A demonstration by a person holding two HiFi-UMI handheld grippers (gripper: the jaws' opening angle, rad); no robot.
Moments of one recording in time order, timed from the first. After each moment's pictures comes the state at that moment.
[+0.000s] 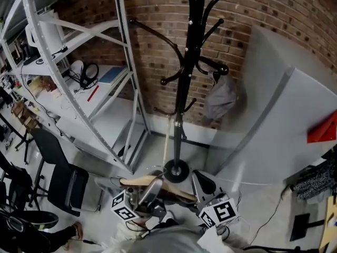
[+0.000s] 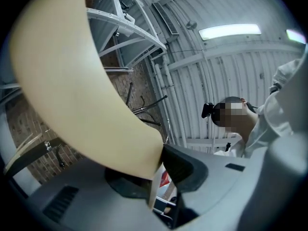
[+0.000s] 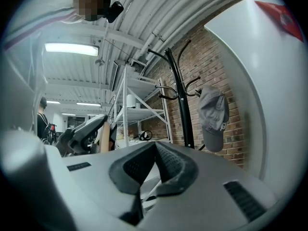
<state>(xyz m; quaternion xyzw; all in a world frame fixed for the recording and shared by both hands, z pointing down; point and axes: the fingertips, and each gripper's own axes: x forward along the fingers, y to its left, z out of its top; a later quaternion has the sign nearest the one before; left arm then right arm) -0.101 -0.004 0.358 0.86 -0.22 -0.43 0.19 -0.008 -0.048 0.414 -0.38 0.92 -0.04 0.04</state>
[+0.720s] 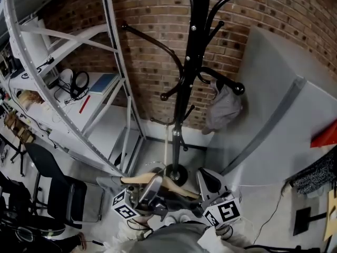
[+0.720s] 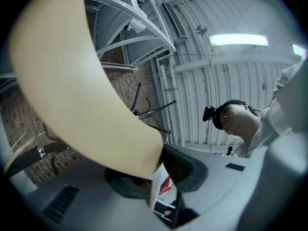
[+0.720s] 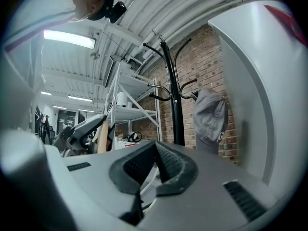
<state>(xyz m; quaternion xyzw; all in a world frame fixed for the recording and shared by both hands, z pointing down) -0.131 -0.077 0.352 0.85 -0.19 -0.44 0.21 -0.019 -0.110 0.402 -0.43 0.90 -0.01 0.03</state>
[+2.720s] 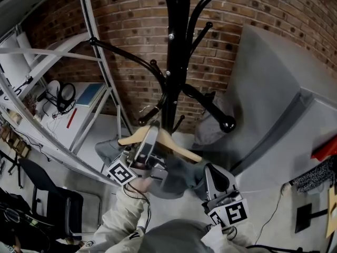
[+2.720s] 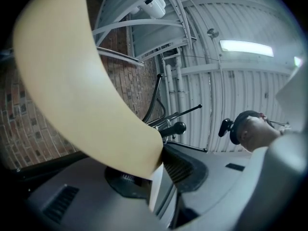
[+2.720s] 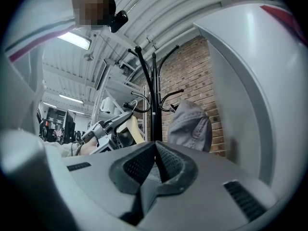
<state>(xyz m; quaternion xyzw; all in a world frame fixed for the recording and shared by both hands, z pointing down) -0.112 -0.266 0.281 0.84 -0.14 -0.48 0.22 0.032 -0.189 0.362 -0.48 0.88 0.02 0.07</state>
